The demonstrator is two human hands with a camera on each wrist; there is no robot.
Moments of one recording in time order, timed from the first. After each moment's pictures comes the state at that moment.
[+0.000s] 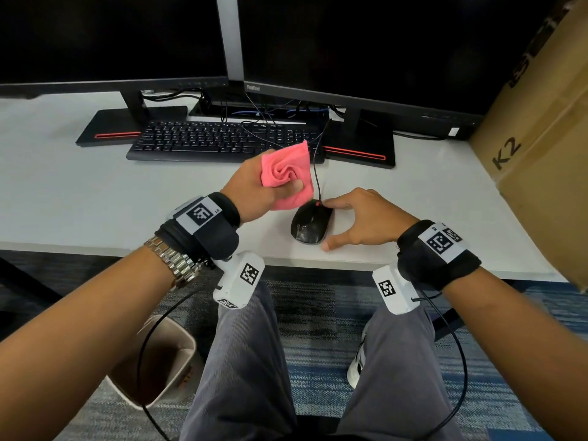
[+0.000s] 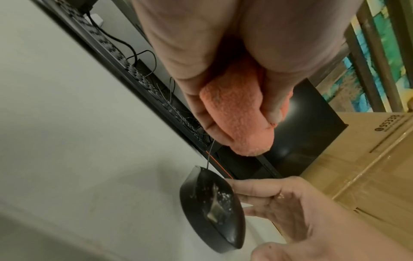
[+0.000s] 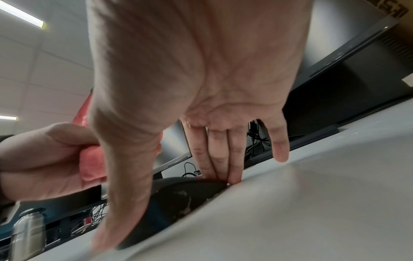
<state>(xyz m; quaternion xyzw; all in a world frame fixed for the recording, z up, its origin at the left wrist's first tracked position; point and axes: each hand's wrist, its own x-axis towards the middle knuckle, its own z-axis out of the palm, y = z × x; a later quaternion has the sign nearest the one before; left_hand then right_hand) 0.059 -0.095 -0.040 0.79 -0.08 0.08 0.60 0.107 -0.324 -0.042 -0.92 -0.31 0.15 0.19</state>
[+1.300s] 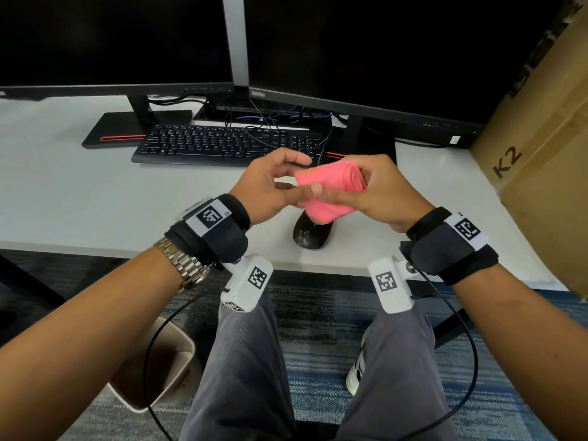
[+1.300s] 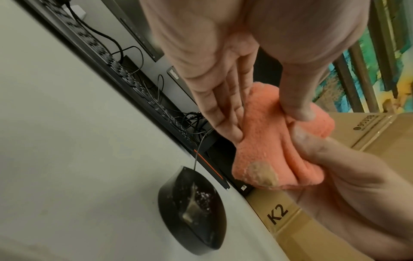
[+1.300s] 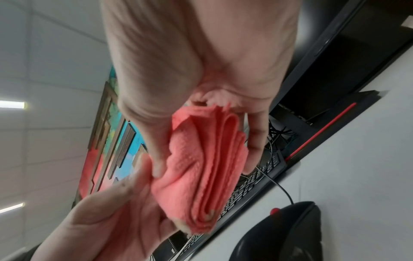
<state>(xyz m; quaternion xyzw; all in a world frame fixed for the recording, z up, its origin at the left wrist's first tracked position) 0.052 -0.109 -0.025 0.77 -0.08 0.07 0.63 0.108 -0.315 -0.012 -0.79 -0.33 0.06 0.51</state>
